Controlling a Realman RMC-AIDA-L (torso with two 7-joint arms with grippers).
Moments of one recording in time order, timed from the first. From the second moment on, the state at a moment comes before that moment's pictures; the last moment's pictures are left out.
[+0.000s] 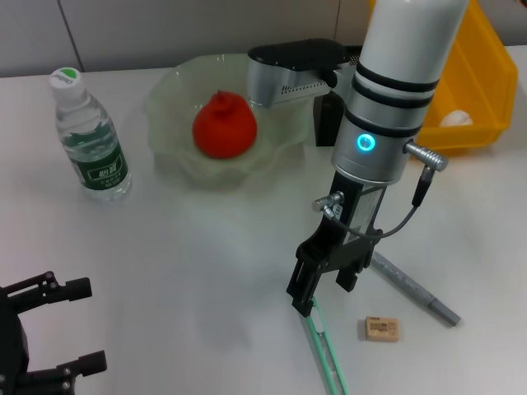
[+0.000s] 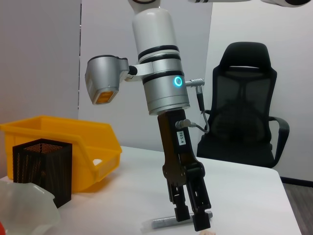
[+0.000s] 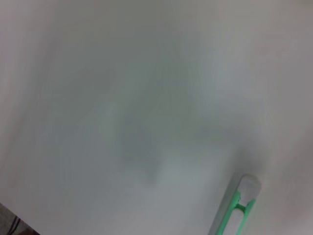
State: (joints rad) left arm -0.21 -2.00 0.73 0.75 1.87 1.97 -1.06; right arm 1.25 2.09 -1.25 -0.51 -2.59 -1.72 2.92
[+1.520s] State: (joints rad) left arm -0.25 -2.02 0.72 0.74 1.91 1.95 -1.07; right arm 1.21 2.09 -1.45 -0.43 -2.43 -1.54 2.90
